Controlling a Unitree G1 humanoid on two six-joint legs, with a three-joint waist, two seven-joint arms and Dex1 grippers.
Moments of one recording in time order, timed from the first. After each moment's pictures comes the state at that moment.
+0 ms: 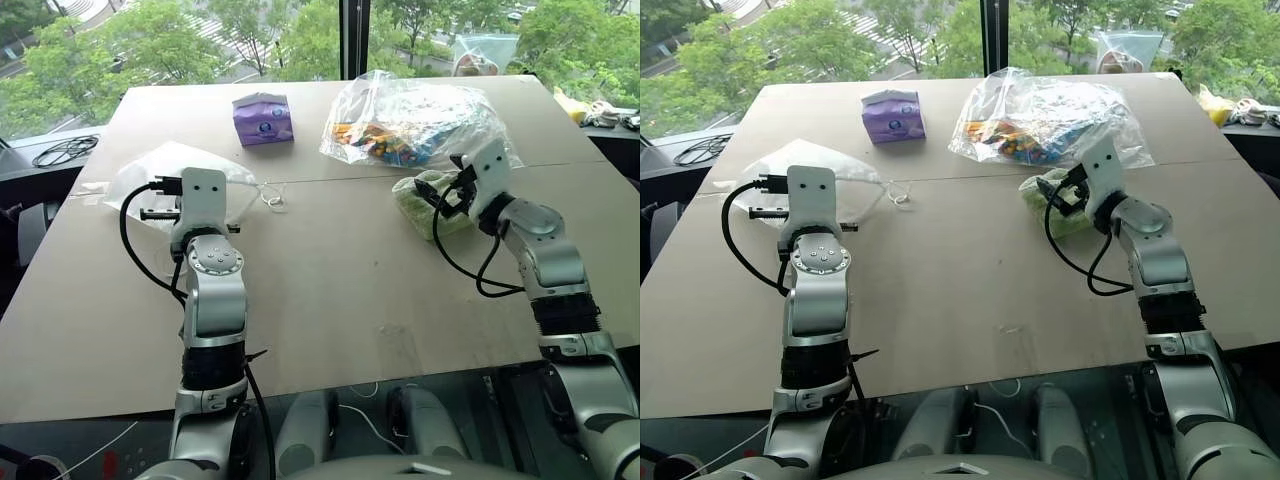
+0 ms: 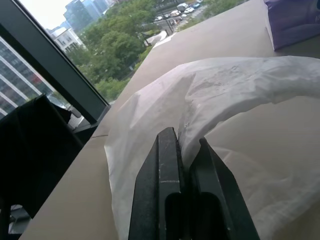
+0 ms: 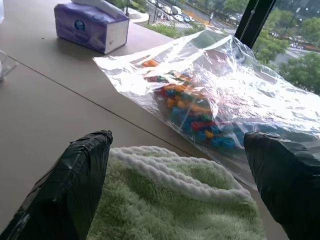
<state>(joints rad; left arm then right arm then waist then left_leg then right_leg) -0.43 0.19 0.15 -0.20 0.45 0.73 0.20 -0.65 -0.38 0.03 0.31 0.10 0.28 0.55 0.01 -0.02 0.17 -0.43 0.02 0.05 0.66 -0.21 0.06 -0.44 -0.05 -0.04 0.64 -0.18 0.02</state>
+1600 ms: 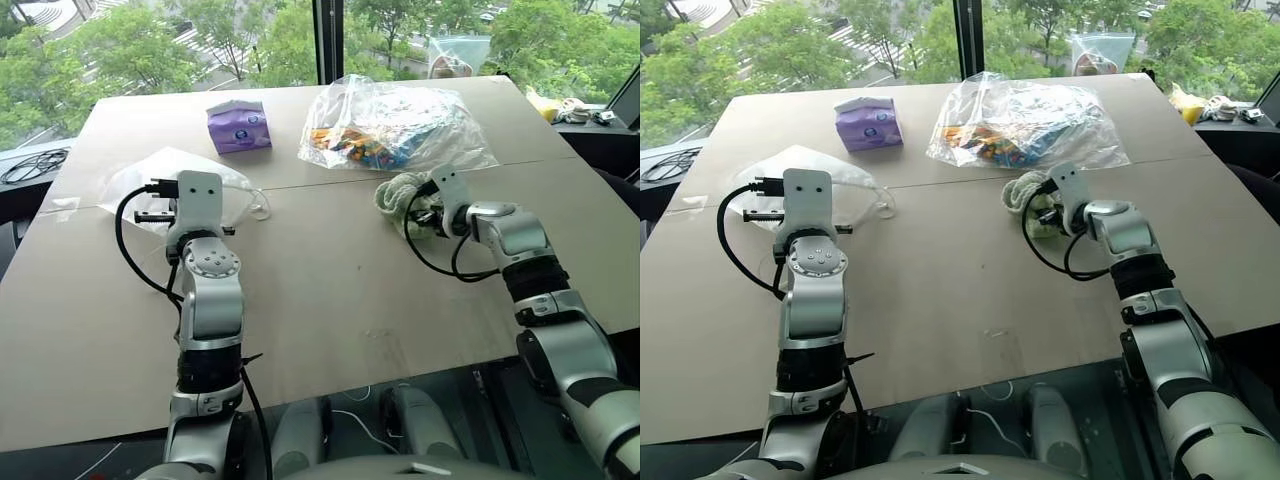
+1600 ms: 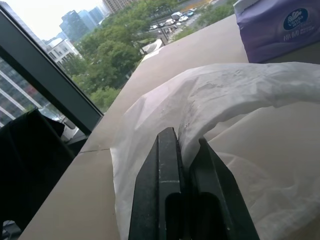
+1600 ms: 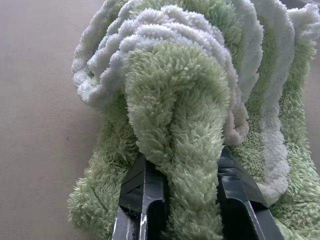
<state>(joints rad) -0.41 0.21 0.15 -0.20 0.45 0.73 0.22 -0.86 -0.31 0.11 0.54 0.05 0.70 0.64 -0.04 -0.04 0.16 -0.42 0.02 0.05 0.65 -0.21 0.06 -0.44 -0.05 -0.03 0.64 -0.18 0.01</state>
